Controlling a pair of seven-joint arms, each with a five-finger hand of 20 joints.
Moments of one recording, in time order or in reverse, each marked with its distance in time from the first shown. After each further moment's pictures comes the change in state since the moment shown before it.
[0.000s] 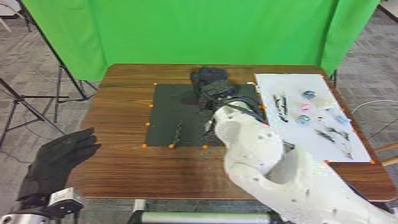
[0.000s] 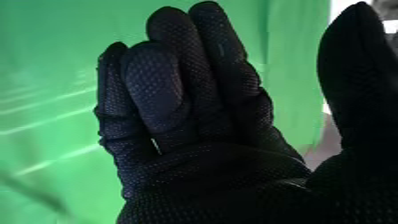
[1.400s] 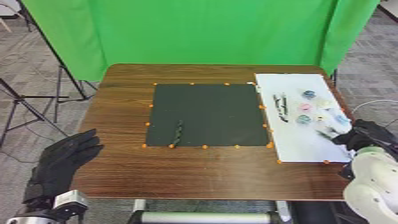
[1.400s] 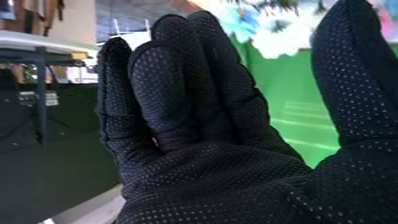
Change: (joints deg) left arm 0.3 4.7 3.6 1.0 -3.9 2.4 6.7; right arm -48.9 19.2 50.4 1.8 6.3 1.6 11.6
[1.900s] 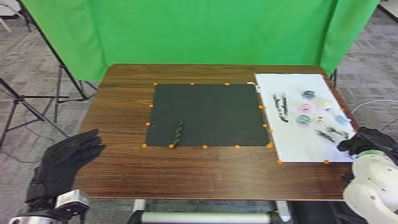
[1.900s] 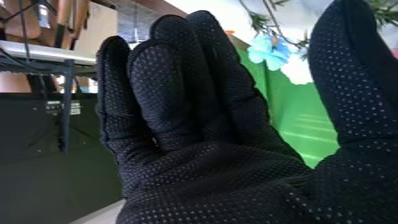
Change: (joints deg) left arm -0.7 0.2 0.9 0.2 0.0 0.0 0.0; right arm 1.0 -0.4 -0.8 3.9 0.5 -0.2 1.4
